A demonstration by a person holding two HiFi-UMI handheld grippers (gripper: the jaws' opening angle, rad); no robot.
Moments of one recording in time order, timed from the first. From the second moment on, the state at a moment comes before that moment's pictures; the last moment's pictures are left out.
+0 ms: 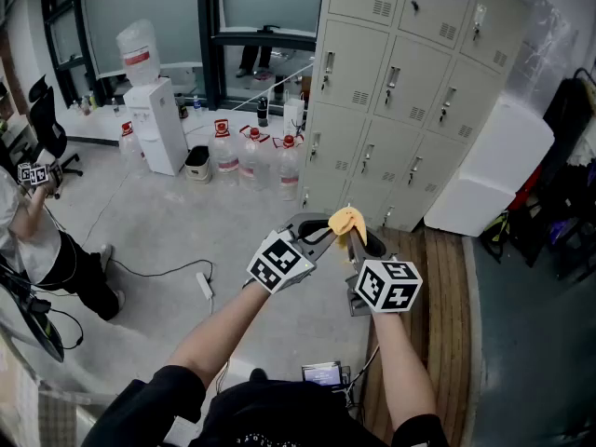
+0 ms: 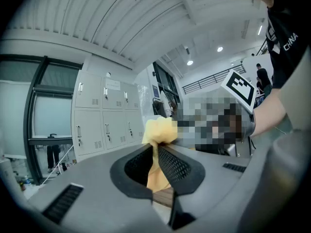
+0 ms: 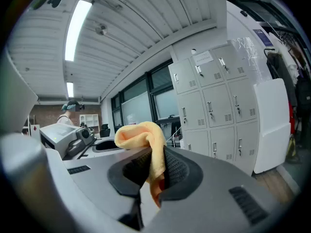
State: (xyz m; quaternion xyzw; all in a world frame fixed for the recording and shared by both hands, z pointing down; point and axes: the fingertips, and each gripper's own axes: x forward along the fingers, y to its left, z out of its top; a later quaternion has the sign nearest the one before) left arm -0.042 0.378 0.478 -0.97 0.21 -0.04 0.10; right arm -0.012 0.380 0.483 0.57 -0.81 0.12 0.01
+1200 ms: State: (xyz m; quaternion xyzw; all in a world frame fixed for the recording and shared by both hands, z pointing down) left arm -0.028 0.379 0.482 -0.97 0.21 -0.05 0.07; right arm -0.002 0.382 0.485 0.57 -0.81 0.10 0.04
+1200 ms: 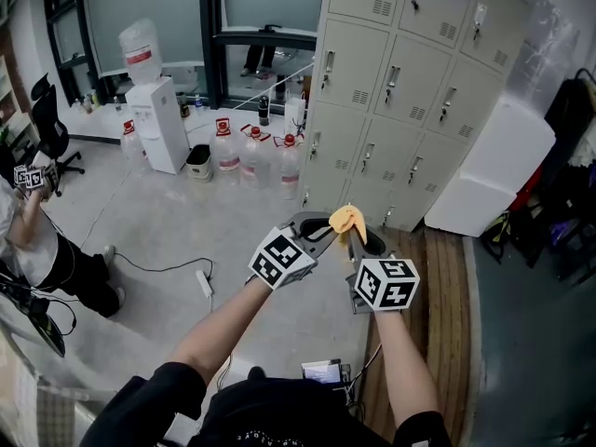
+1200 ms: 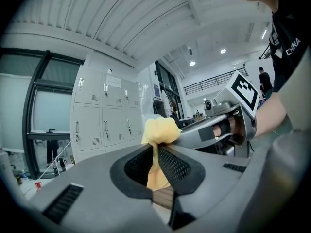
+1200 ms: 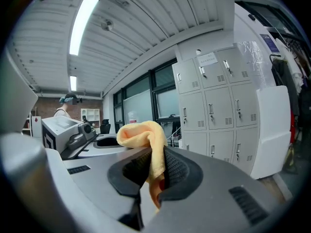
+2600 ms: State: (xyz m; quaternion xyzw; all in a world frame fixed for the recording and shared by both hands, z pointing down) left arm 0.062 0.299 0.496 -0.97 0.21 -0.05 0.07; right arm 0.085 0.303 0.499 0.56 -0.82 0.09 0.06
